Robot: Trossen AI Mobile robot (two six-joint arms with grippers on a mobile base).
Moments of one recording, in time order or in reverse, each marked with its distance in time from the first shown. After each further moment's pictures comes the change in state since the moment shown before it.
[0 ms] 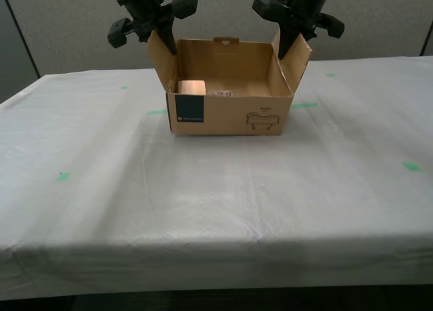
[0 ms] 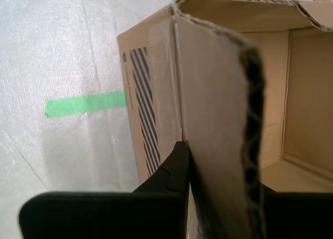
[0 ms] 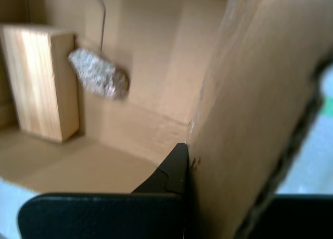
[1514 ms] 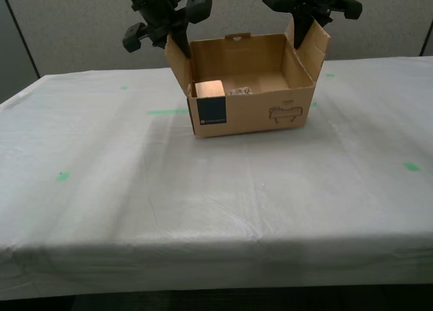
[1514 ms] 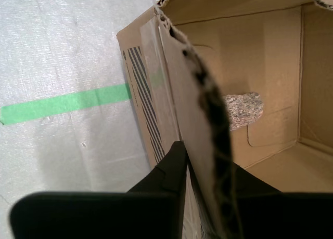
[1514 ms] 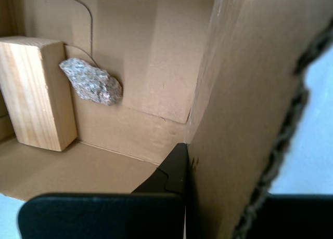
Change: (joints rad) arm 0 -0.018 -0.031 0.050 -0.105 0.135 0.012; arm 1 -0.044 0.022 0.002 0.037 0.017 0.000
